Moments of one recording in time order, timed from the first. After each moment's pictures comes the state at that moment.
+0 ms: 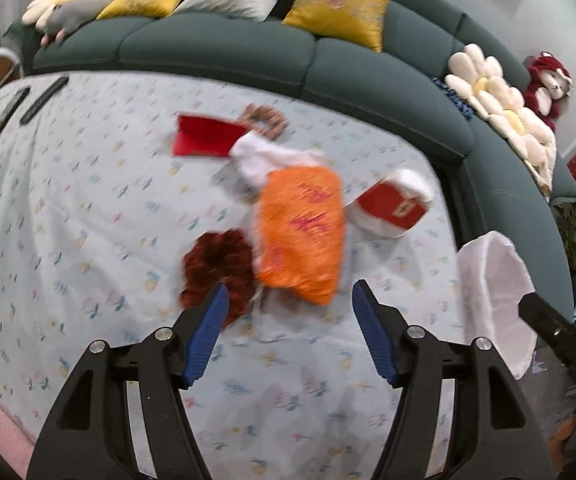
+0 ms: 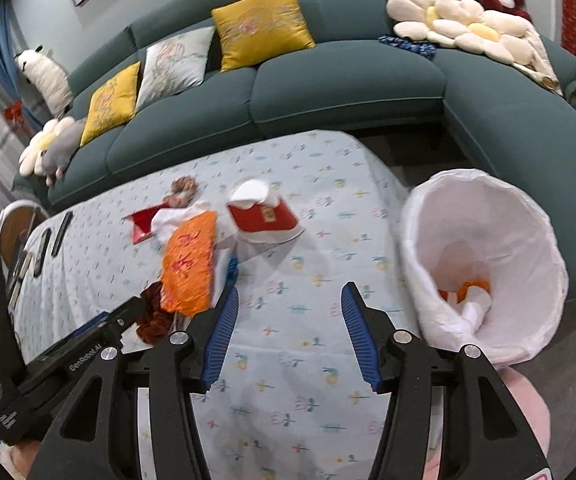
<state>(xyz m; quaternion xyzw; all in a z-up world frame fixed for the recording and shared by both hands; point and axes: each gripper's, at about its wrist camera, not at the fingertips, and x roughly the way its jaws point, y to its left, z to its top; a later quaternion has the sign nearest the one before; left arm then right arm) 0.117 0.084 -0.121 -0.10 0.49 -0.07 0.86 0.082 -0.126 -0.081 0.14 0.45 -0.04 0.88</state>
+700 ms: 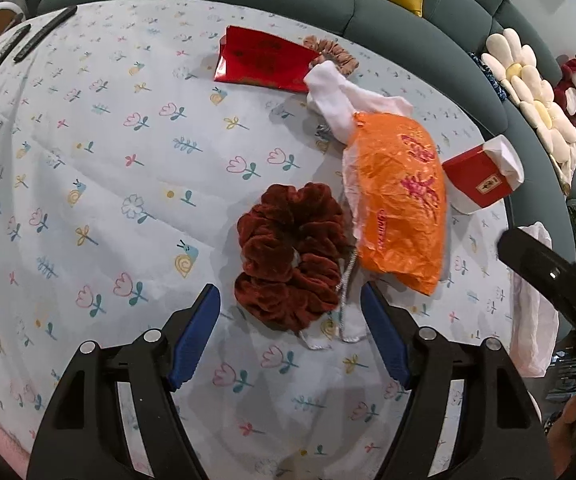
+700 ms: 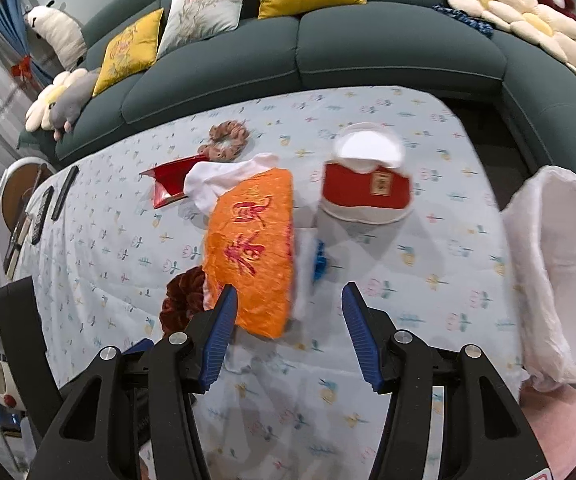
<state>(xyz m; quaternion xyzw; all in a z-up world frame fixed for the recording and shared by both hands) 0.148 0.131 -0.192 -0.12 0.57 -0.06 0.81 0.161 -0.039 -0.136 0.12 0.52 0.01 0.85</state>
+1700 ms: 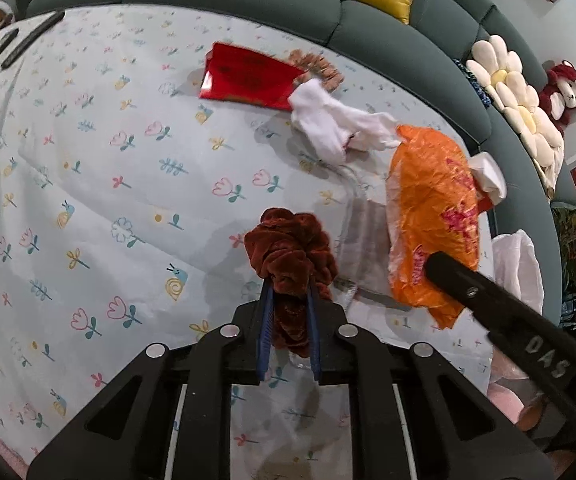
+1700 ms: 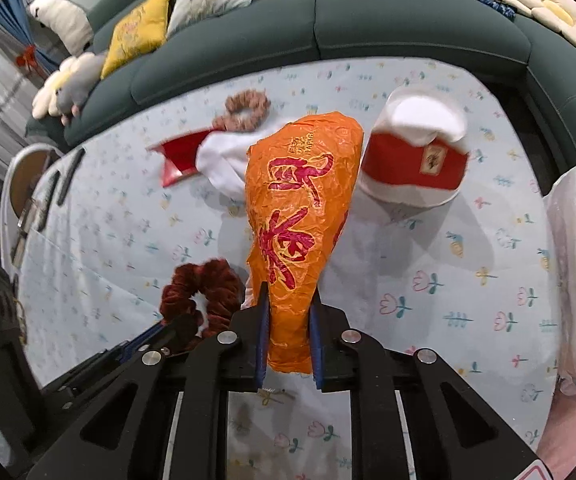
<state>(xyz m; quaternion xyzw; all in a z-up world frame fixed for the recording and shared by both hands) 0.154 0.133 -0.179 -0.14 0.55 -0.09 0.82 0.171 -0.027 -0.155 0.13 0.54 0.04 0.83</state>
